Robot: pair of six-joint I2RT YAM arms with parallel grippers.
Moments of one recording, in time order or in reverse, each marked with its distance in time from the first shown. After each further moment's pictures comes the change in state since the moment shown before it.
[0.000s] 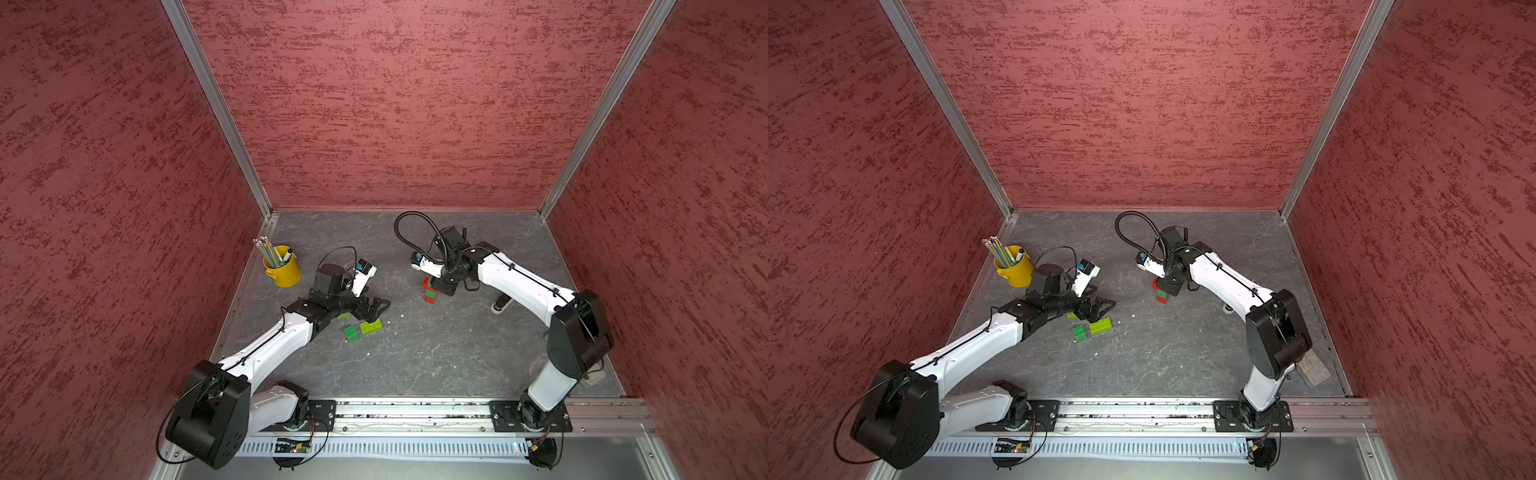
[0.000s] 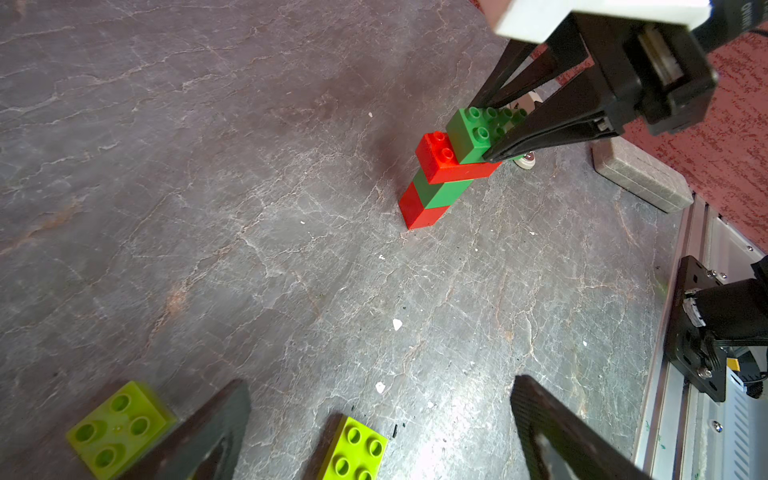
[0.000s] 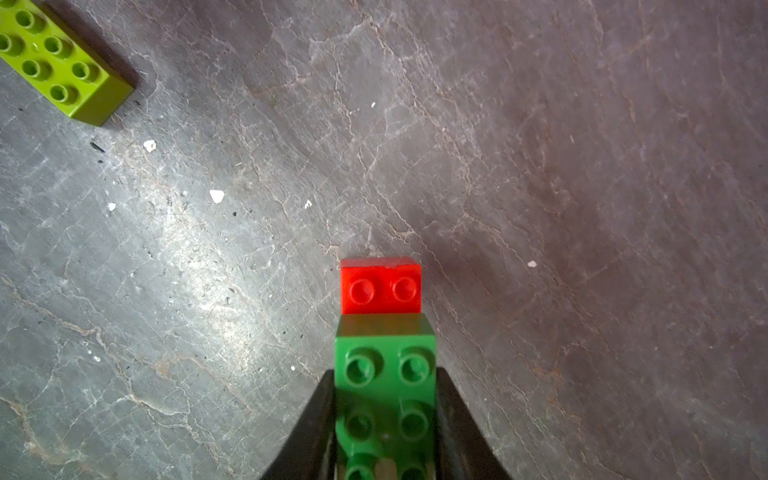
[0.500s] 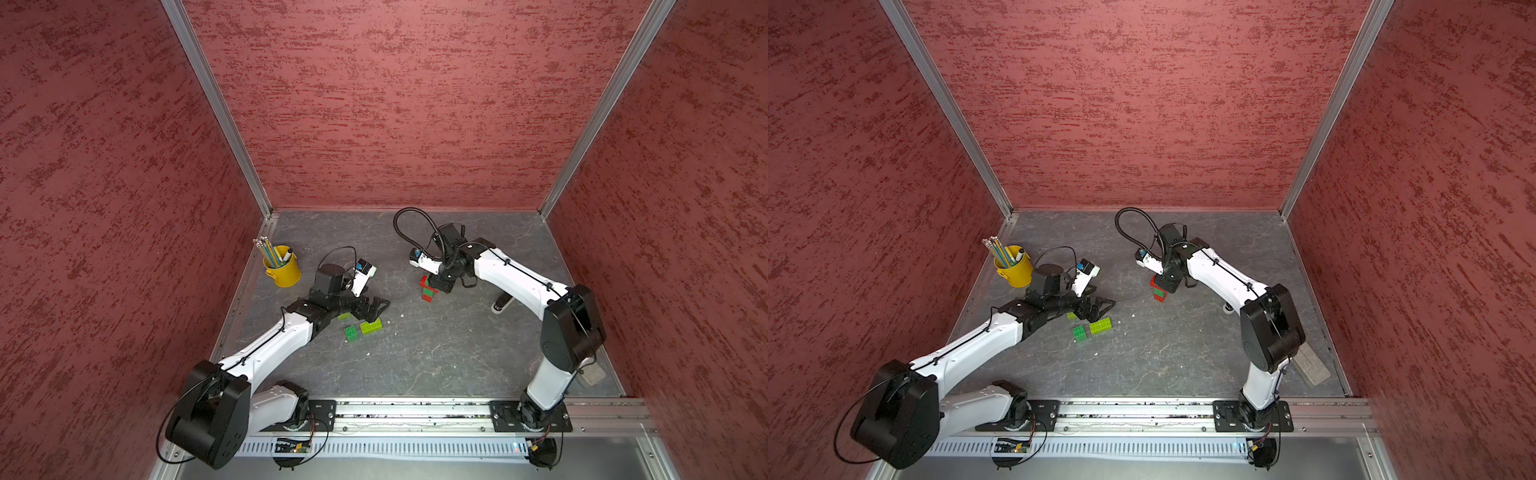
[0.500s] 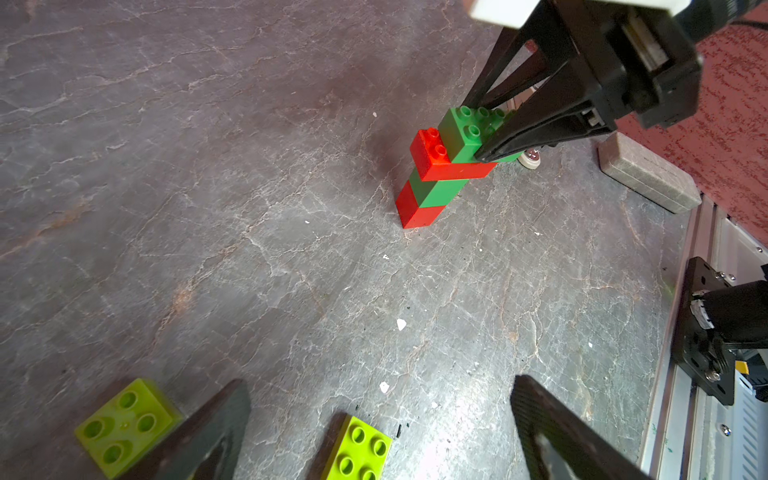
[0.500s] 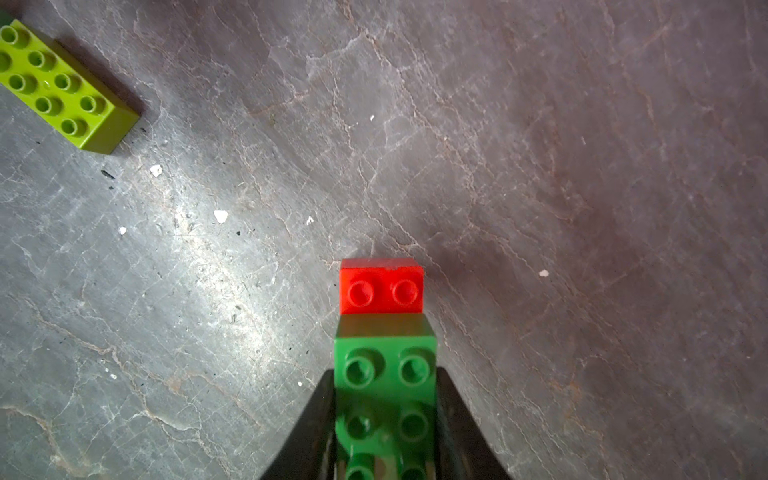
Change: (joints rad) left arm 0.000 0.000 0.000 0.000 -0.016 0.002; right arm -0.003 0.062 0.061 -0.030 -0.029 0.053
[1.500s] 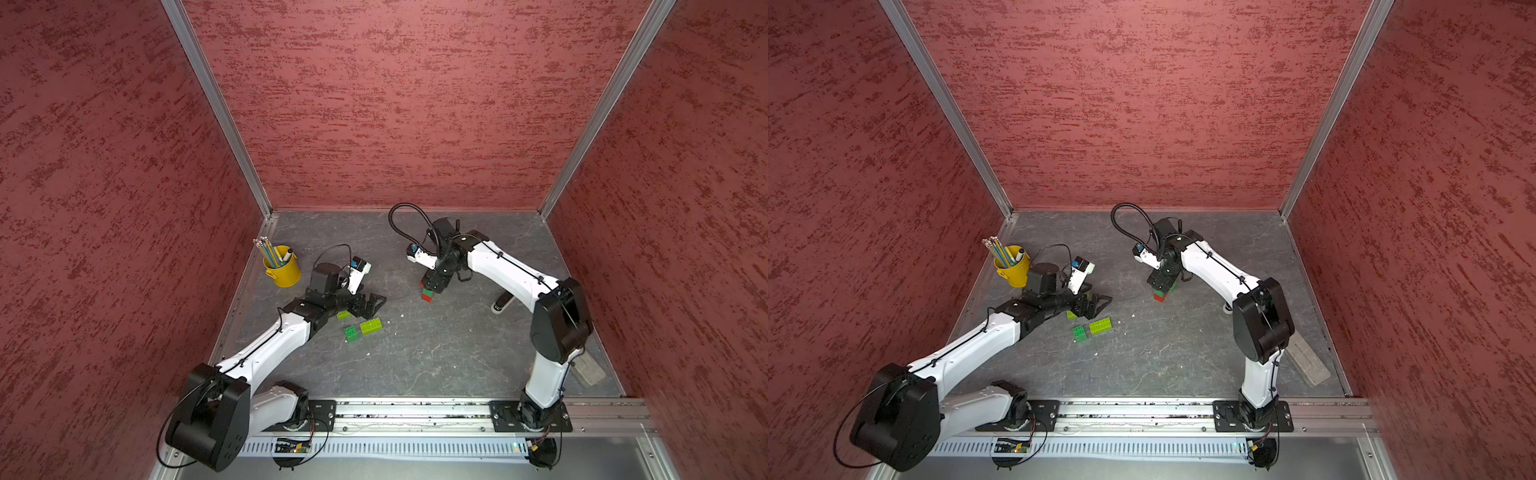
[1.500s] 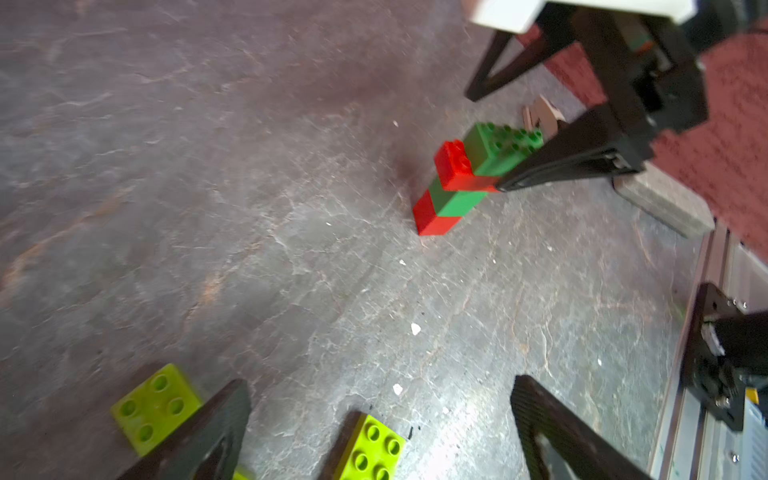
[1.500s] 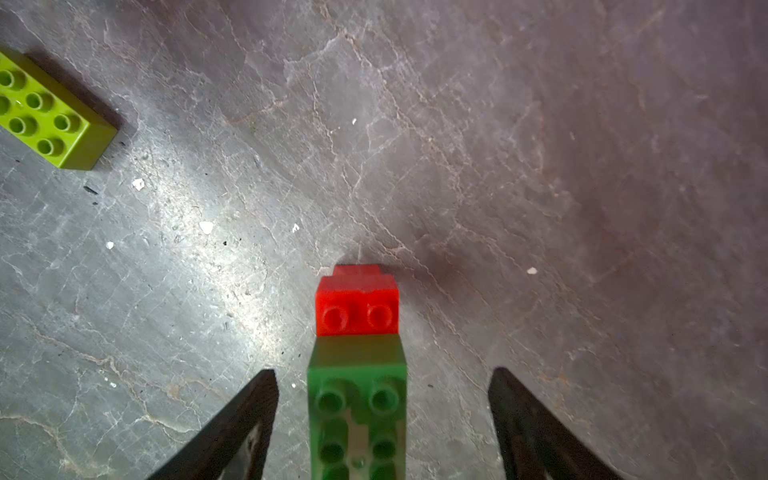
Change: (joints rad) left arm 0.068 -0.024 0.000 -0.002 -0.009 -0.049; right arm 0.003 0.048 0.126 -0.083 0.034 0.025
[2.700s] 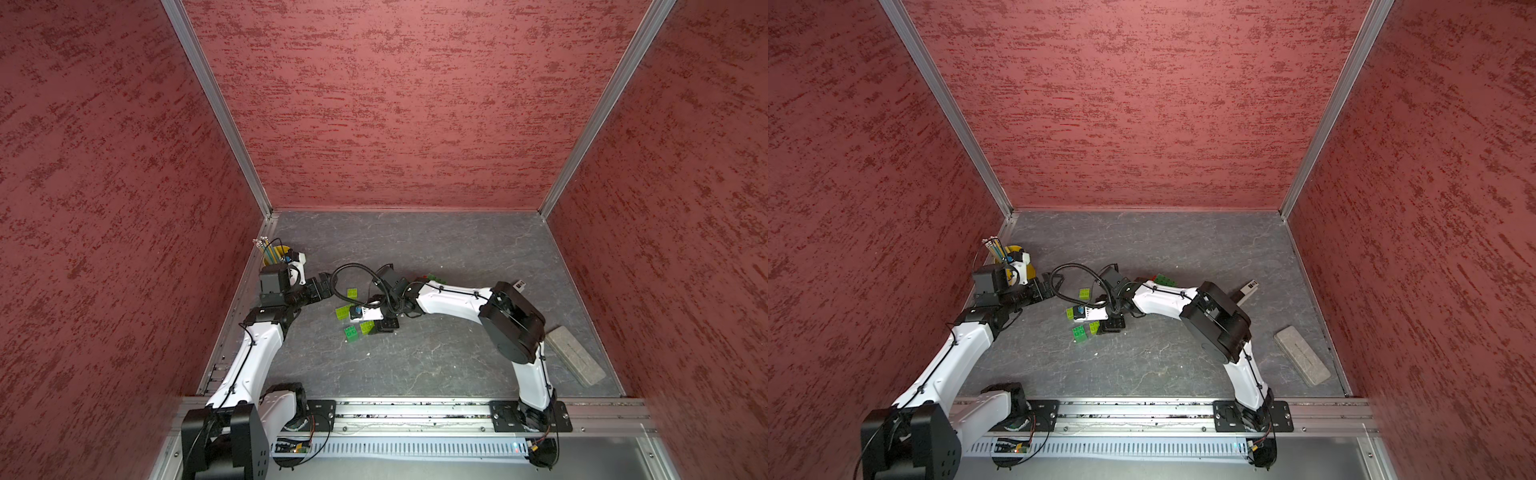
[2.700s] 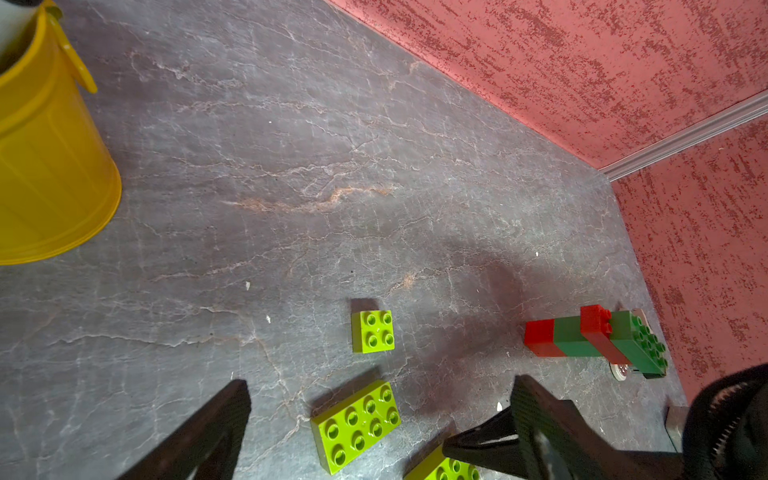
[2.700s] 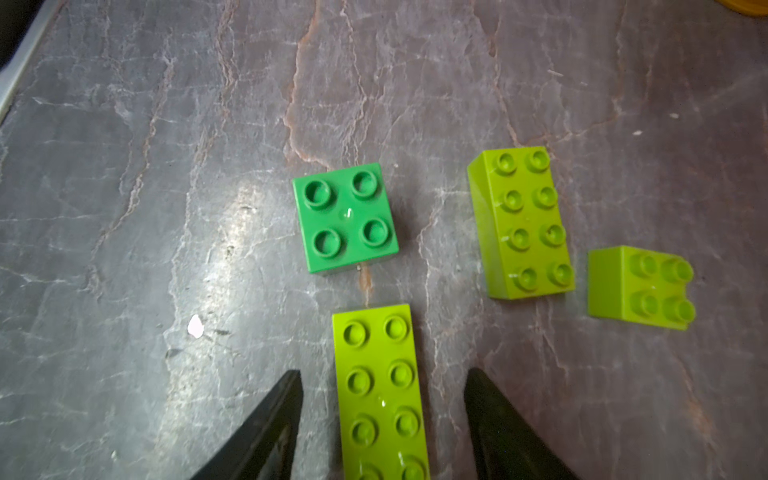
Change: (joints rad) left arm 0.426 -0.131 -0.018 -0.135 -0.021 -0.286; right arm 0.367 0.248 -0.137 0.539 -0.359 -0.322
